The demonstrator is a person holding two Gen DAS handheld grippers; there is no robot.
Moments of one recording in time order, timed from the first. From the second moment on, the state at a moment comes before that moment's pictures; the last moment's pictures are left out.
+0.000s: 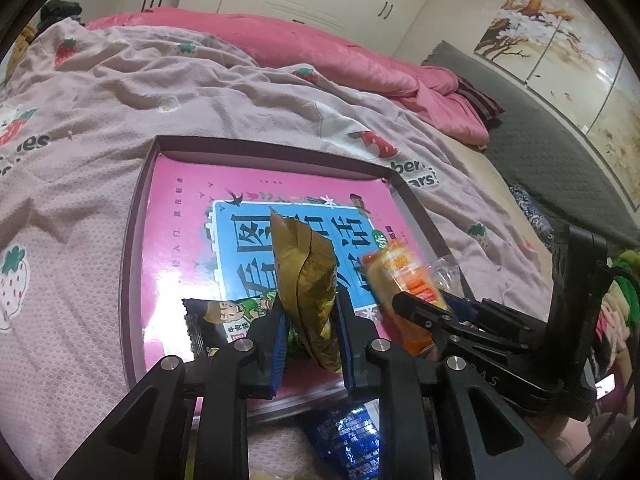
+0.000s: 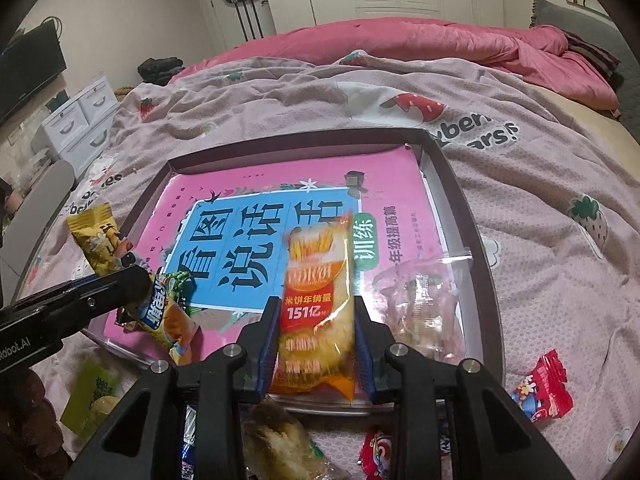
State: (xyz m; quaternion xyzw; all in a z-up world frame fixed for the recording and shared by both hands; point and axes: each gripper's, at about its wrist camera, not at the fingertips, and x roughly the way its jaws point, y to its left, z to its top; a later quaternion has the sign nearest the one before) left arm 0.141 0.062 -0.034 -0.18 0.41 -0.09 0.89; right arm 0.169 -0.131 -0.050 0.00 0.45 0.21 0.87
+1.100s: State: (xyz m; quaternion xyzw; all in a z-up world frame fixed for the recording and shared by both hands) left arm 0.135 0.097 -0.024 -0.18 0.41 -0.03 0.89; right arm 0.151 -0.145 -0.023 0.01 0.42 0.21 0.88
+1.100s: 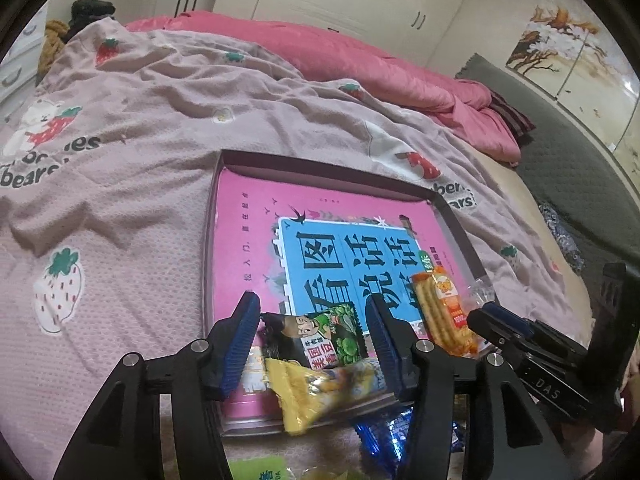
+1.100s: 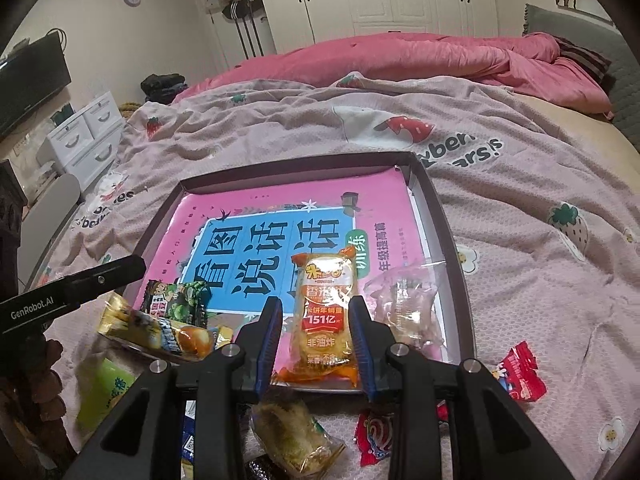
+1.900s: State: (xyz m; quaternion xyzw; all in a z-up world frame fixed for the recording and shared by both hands) left arm 0.108 0.096 0.030 -0.17 0.36 -0.04 0.92; right arm 0.130 -0.176 0.027 0.05 0.37 0.21 0.90
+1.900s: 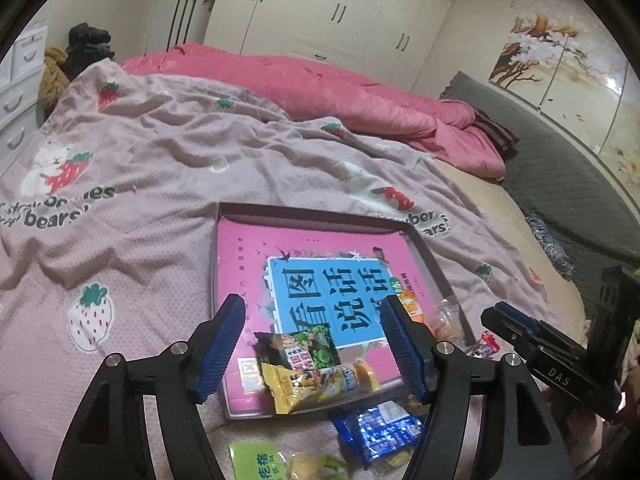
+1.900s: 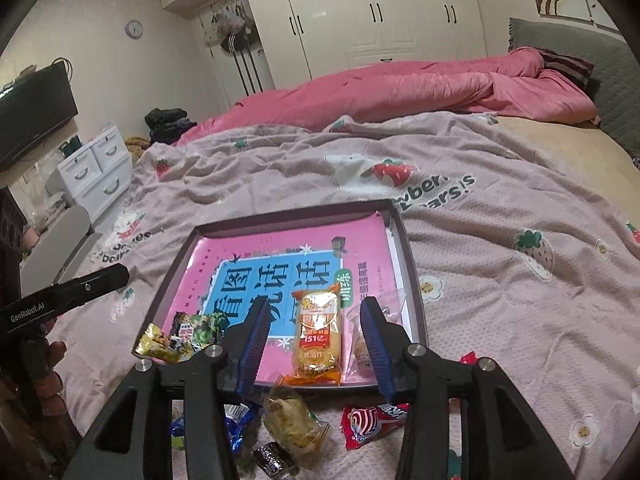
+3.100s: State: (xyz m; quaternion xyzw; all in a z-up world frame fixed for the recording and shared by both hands) left arm 0.080 0.042 0.040 -0.12 0.39 -0.10 0.90; right arm 0.091 -0.200 0.057 0.03 0.34 0.21 0.92
